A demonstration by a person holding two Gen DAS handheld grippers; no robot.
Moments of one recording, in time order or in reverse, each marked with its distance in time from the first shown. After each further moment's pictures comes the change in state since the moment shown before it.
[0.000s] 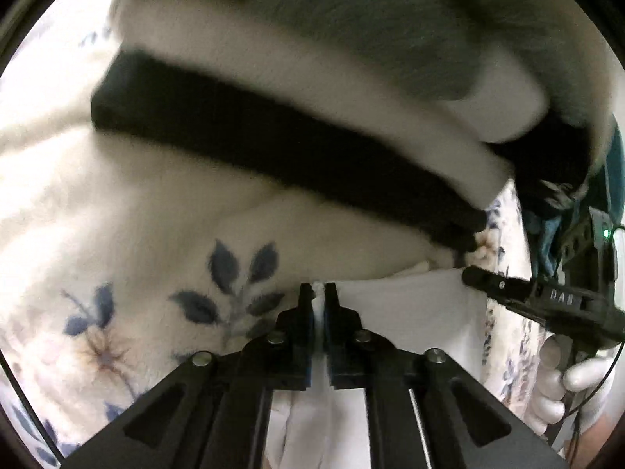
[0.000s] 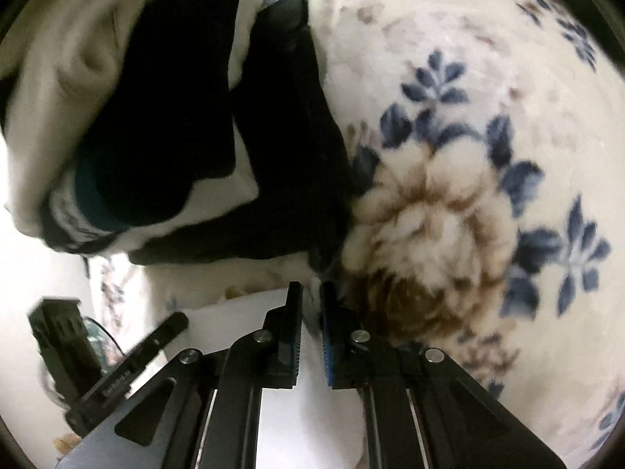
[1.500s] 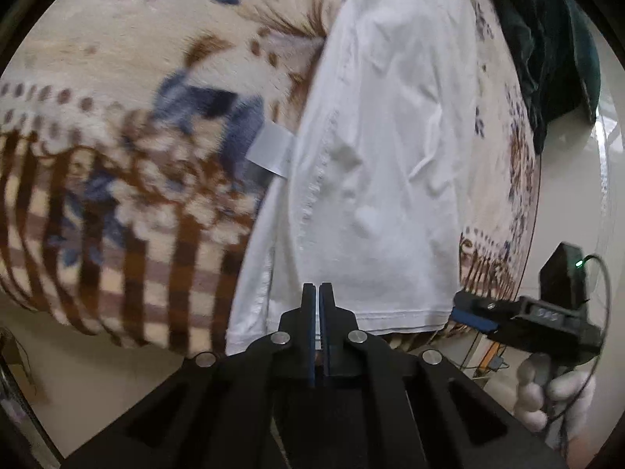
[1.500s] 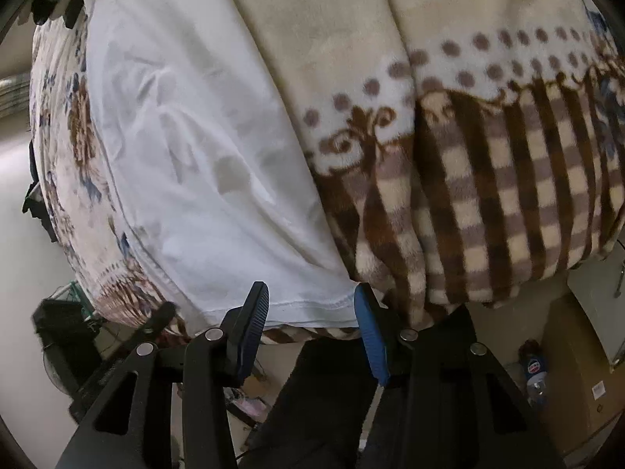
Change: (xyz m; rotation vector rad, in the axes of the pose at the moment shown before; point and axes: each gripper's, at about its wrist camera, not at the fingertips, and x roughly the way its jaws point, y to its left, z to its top) left arm -0.178 0.095 -0.460 -0.112 0.308 0.002; right arm -0.054 -0.040 -0.573 0.378 0.319 -0.120
